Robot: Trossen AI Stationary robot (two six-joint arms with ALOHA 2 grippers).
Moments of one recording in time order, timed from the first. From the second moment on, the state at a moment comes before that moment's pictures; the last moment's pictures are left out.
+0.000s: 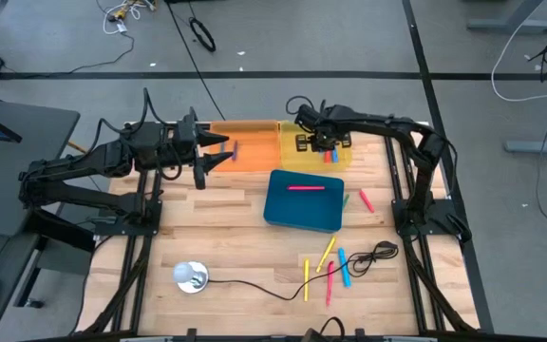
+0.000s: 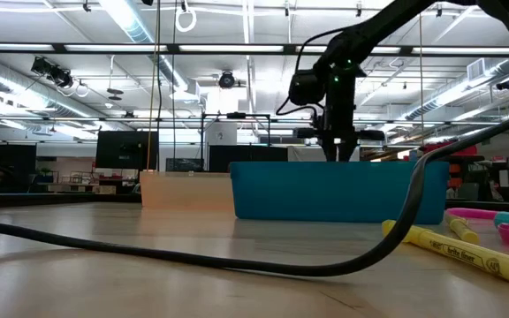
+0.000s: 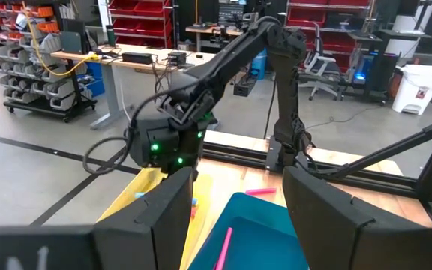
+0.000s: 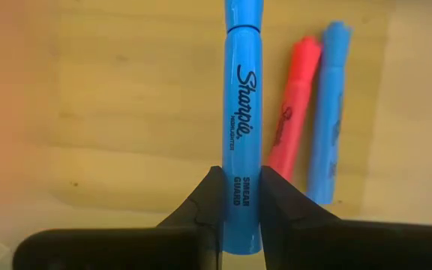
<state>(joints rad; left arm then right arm) 0.14 0.94 1.07 -0.24 -0.15 -0.06 -0.57 1.89 1.44 -0.95 0.17 0.89</state>
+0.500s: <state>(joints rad) 0.14 0.94 1.07 -0.24 -0.15 -0.07 -0.59 1.89 1.30 -0.73 0.12 0.88</state>
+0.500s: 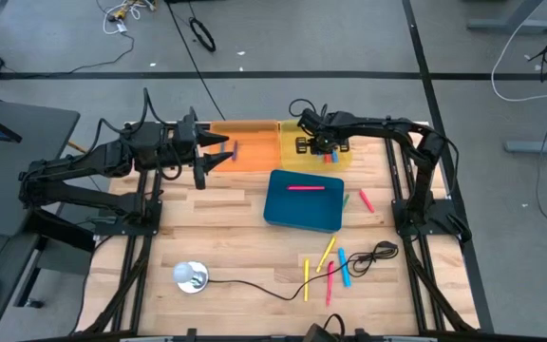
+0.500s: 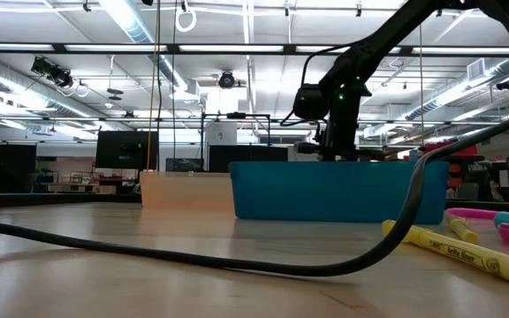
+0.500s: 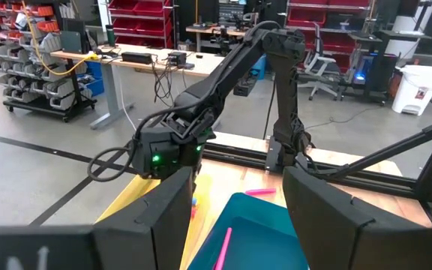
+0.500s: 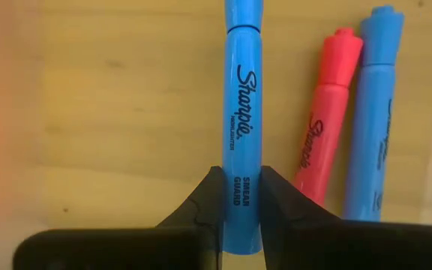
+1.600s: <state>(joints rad) 0.14 0.94 1.07 -0.26 -0.13 -0.12 -0.60 1.88 1.29 -0.69 0.07 0.77</state>
